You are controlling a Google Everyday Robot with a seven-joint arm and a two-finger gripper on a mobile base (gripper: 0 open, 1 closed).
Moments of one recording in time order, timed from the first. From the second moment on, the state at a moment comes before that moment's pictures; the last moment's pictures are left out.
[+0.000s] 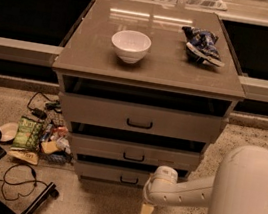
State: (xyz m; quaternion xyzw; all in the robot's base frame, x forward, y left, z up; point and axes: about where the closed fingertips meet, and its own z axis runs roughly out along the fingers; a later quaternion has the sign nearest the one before) arm 0.515 -0.125 0.289 -0.64 0.76 -0.04 0.12
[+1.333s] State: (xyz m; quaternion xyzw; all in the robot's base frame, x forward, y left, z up) arm 0.603 -0.136 0.204 -0.69 0.71 -0.11 0.11
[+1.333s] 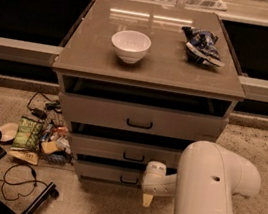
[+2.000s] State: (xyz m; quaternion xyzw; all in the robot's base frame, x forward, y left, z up) arm 0.625 -0.133 0.168 -0.67 0.72 -0.10 0.12
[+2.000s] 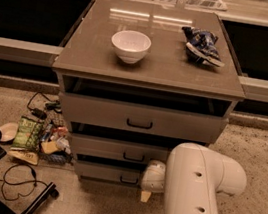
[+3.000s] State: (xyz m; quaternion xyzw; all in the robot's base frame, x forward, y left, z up) arm 0.605 -0.138 0.147 -0.65 0.75 -0.07 0.11
